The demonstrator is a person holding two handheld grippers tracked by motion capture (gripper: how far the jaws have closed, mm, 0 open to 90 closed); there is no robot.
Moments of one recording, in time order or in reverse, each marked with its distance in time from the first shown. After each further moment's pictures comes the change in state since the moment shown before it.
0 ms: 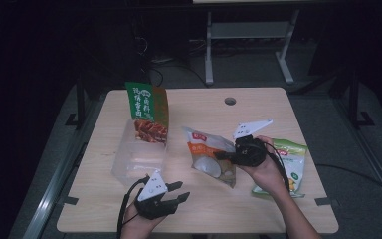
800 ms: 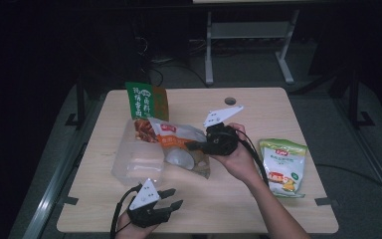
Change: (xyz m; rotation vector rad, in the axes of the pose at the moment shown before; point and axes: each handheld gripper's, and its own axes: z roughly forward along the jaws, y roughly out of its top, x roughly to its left) left arm 0.001 -0.022 -0.012 0.000 0.000 -0.029; right arm 0.026 0.062 0.036 -0.055 0.093 -0.085
